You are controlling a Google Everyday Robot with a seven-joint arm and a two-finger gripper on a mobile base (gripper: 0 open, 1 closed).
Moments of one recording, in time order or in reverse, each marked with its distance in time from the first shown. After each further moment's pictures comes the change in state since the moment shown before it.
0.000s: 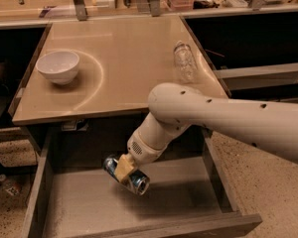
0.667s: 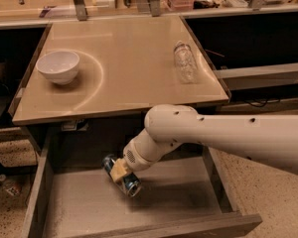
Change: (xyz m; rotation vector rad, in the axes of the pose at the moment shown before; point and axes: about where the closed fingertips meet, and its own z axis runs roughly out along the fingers) arm -0.014 -0.017 0.040 0.050 -0.133 0.090
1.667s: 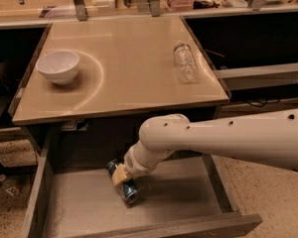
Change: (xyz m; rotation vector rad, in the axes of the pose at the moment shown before) arm 0.011 -0.032 0.039 0.091 0.027 0.120
